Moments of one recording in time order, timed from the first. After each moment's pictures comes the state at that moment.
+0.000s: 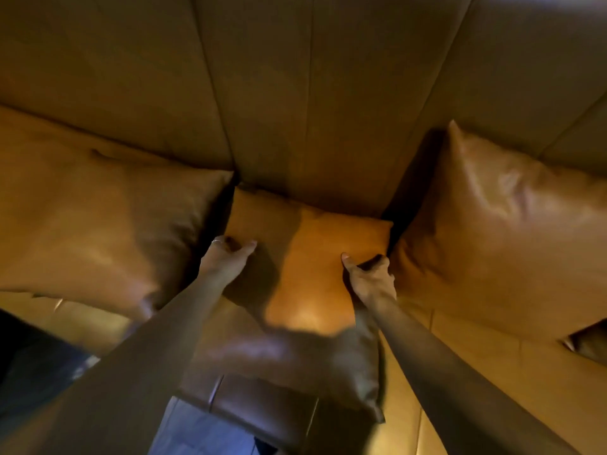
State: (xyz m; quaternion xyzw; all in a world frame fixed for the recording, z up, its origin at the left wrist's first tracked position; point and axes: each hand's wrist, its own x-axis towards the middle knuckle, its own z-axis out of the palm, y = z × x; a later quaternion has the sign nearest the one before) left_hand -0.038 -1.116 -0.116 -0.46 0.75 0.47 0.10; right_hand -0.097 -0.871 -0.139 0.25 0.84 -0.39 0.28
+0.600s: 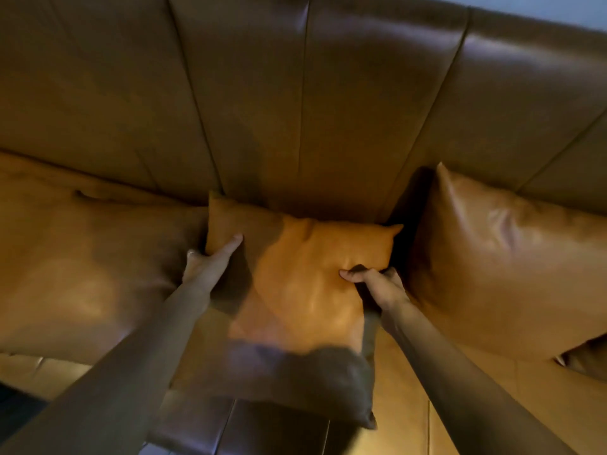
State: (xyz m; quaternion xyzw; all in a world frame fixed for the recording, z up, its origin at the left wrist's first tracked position) left_hand -0.088 -1.156 -0.092 -0.50 0.64 0.58 0.06; right_hand -0.133 -0.877 -0.102 0.30 0.72 -0.59 0.23
